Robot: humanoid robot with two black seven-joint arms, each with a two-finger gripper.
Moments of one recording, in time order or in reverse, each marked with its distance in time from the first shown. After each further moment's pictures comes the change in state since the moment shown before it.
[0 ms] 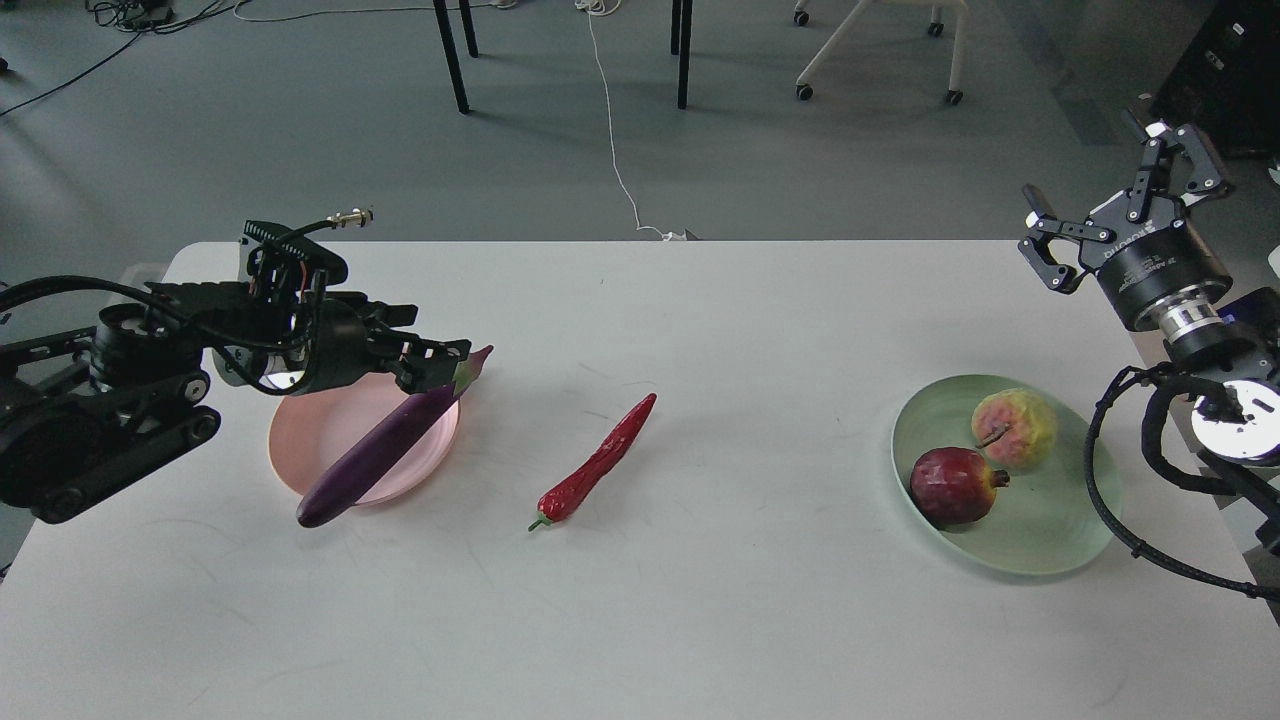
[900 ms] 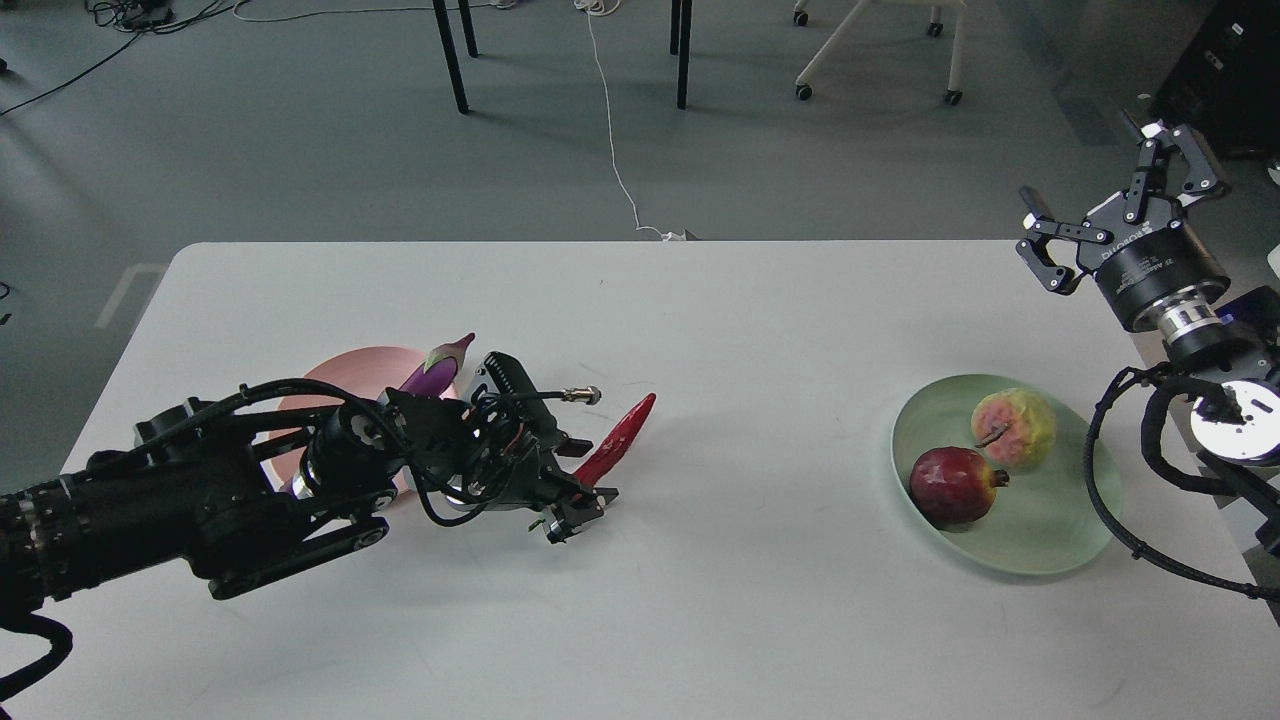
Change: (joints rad) left arm 0.081 -0.251 0.145 -0.007 0.289 -0.021 0.007; right arm 0.000 0.002 -0.001 0.001 -0.015 0.000 0.000
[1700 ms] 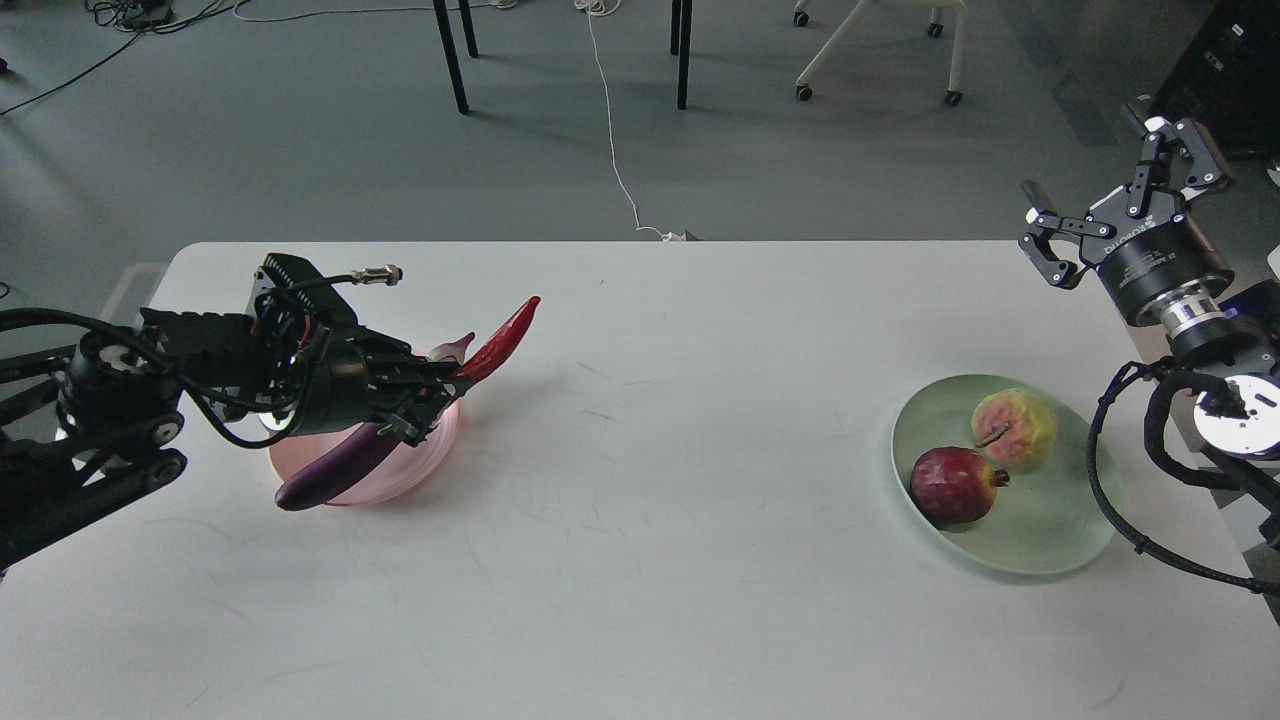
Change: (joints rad) left arm 0.022 0.435 -0.178 -0.160 -0.132 0.014 -0.087; right arm 0.011 -0.006 -0.002 -0.003 -0.001 0.000 -0.002
